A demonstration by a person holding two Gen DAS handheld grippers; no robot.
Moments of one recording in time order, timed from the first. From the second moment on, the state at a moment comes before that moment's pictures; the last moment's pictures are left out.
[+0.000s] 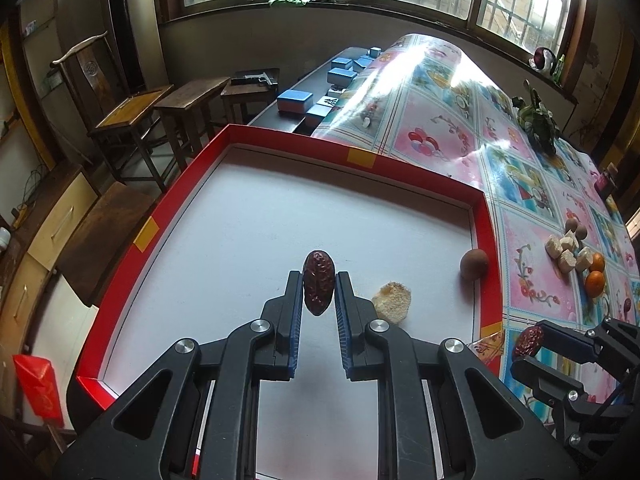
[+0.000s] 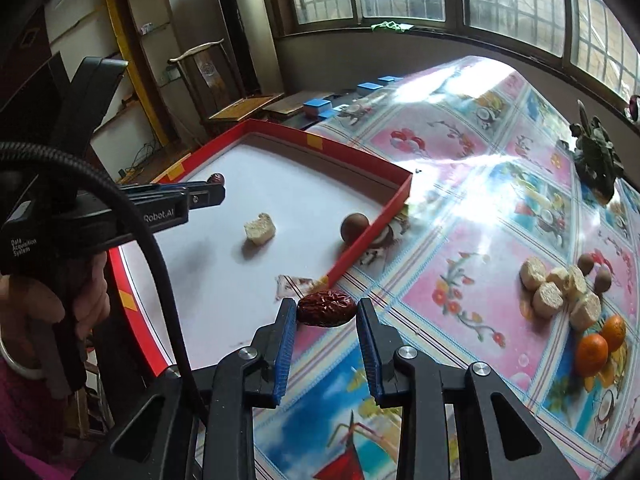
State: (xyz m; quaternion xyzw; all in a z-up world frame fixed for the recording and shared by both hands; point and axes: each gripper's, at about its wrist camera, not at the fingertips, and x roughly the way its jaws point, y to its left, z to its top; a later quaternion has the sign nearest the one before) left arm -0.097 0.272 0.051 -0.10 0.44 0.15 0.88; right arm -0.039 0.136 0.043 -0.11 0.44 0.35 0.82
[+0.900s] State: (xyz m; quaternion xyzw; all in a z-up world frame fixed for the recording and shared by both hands) left arm -0.094 0.271 0.039 -0.10 0.45 0.16 0.87; right arm -0.031 0.185 0.026 -0.12 0.44 0.41 0.79
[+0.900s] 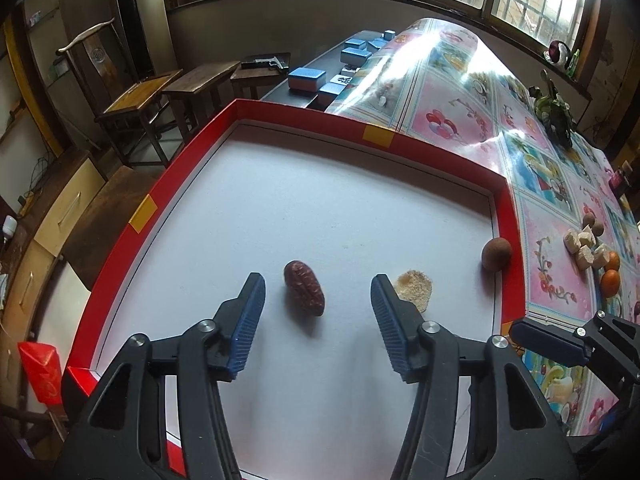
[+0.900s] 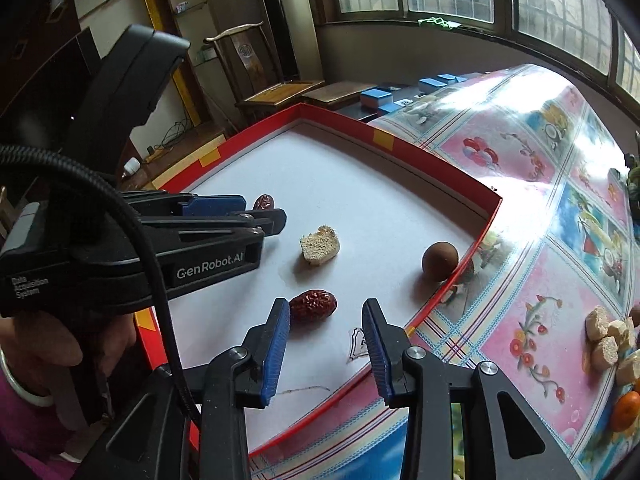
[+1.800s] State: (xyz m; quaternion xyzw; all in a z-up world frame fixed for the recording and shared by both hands) left arm -0.030 0.104 0.056 -0.02 0.46 -0.01 0.89; right arm -0.040 -0.022 0.044 -0.04 0.44 0.23 0.87
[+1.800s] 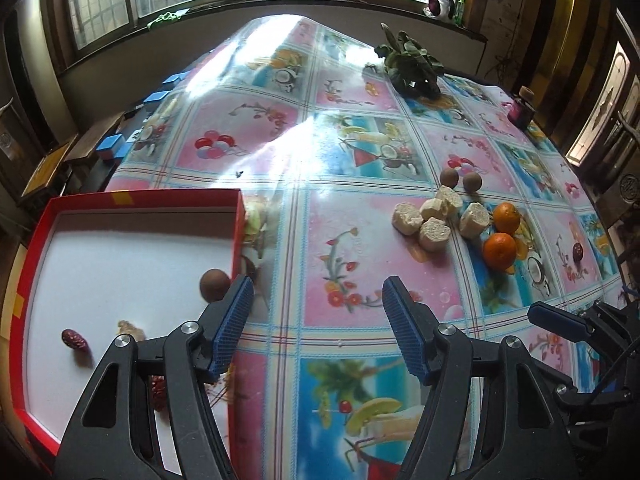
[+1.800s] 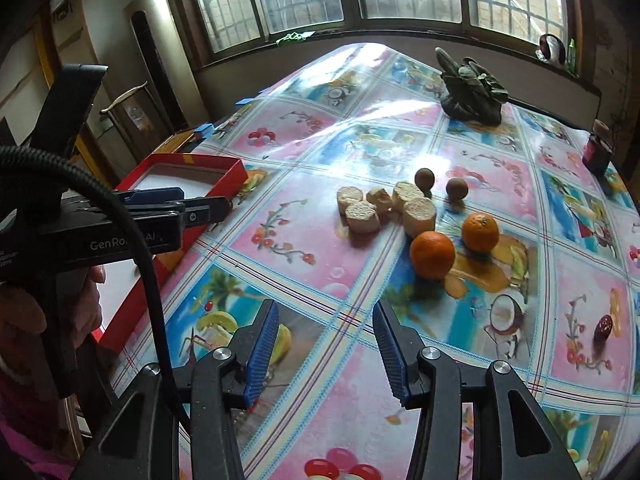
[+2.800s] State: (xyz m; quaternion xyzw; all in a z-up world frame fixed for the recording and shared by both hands) left arm 0.043 0.019 0.015 0.02 0.48 -0.07 0.87; right arm -0.014 -0.081 0.030 0.03 0.45 0.20 0.87
